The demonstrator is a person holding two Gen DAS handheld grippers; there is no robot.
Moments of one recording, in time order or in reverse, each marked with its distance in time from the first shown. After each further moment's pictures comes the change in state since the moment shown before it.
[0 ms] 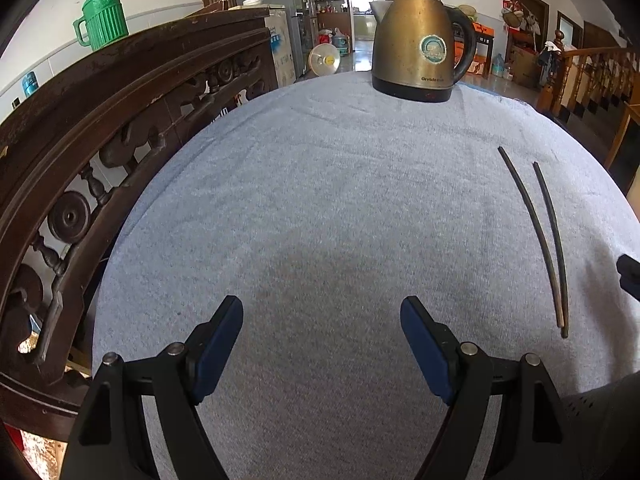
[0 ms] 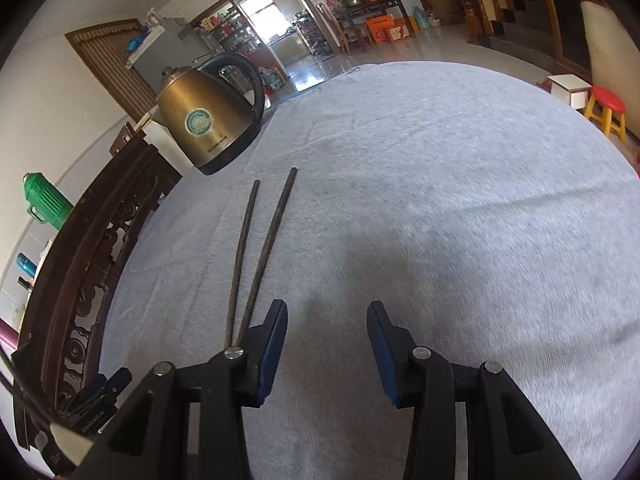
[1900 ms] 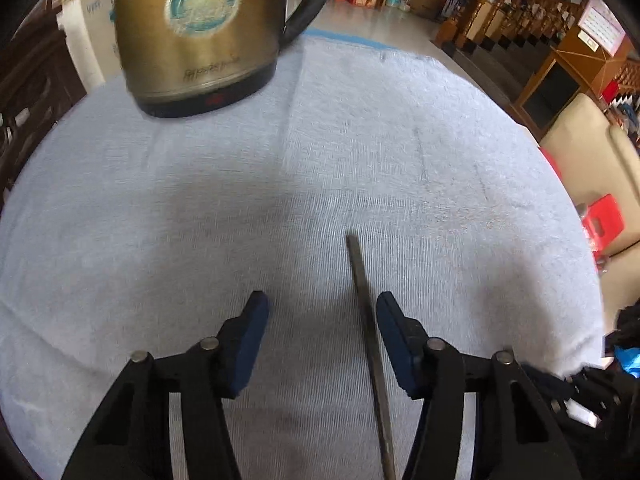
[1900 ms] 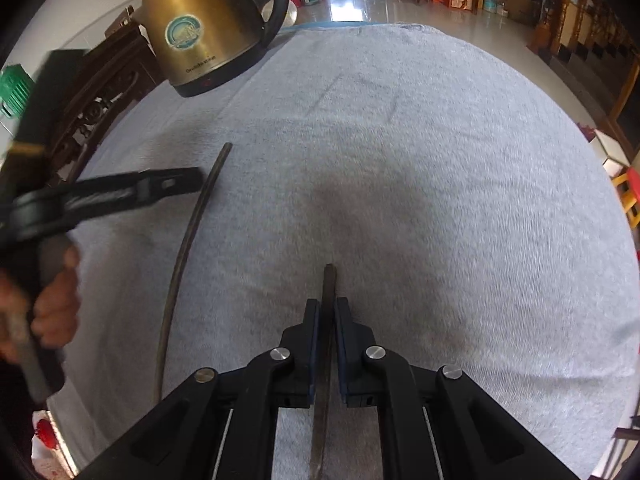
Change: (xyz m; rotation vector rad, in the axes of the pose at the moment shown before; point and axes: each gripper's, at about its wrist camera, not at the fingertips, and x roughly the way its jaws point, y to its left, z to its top) left arm 0.132 -0.186 0.167 0.226 0.248 -0.378; right arm 0.083 0.003 0.075 -0.286 0.307 -0.105
